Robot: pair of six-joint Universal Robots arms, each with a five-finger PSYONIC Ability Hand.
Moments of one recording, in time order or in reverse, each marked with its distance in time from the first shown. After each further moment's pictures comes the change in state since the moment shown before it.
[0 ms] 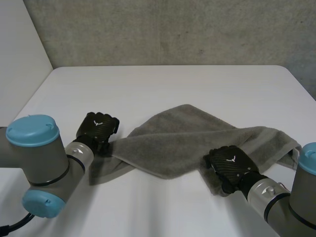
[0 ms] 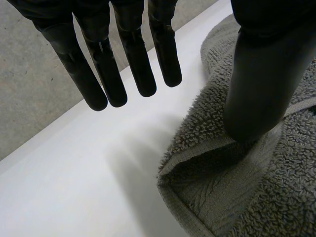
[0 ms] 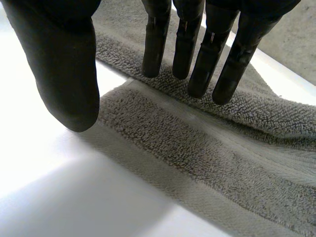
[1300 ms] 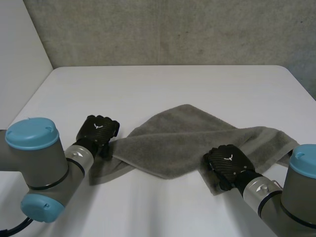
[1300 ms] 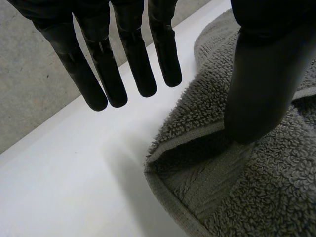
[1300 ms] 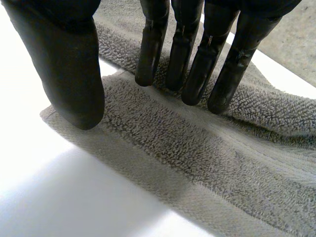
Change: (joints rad) left arm -0.003 0.010 -0.027 -0.001 0.000 0.000; right arm 0.002 0.083 -0.018 -0.088 0.003 0.000; left_hand -0.016 -0.017 -0.016 -0.018 -0.019; right_hand 0.159 0.170 0.166 0.162 0.154
